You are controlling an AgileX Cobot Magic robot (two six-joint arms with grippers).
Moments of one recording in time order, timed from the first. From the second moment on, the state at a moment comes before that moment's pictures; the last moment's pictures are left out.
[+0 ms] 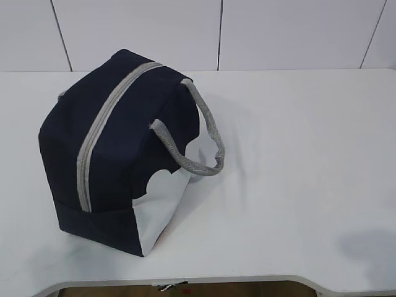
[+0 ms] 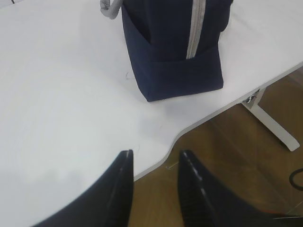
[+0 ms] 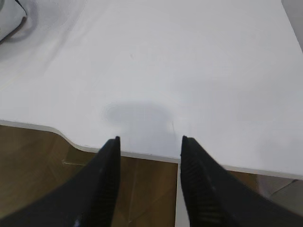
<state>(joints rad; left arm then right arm) -0.40 0.01 -0.51 -0.07 1.12 0.14 -0.09 -0.02 -0.51 0.11 1.16 -0.25</state>
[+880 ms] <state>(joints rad) -0.11 0.01 -0.51 -0.07 1.12 0.14 -0.09 -0.02 -0.51 0.11 1.16 -0.25</state>
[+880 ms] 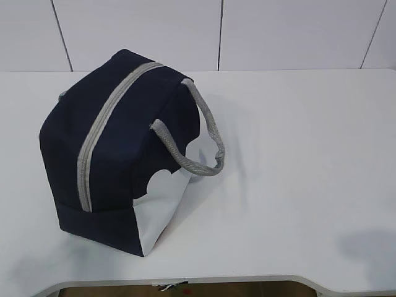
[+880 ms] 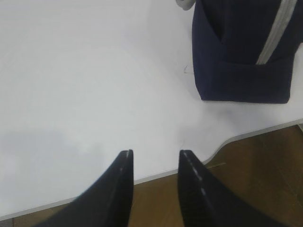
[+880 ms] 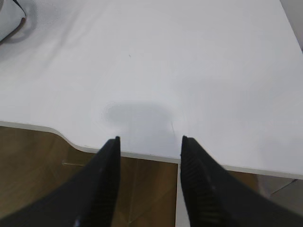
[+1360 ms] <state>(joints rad) -0.07 0.01 -0.51 -0.07 1.12 0.14 -0.09 -0.02 -0.51 0.11 1.16 -0.25</state>
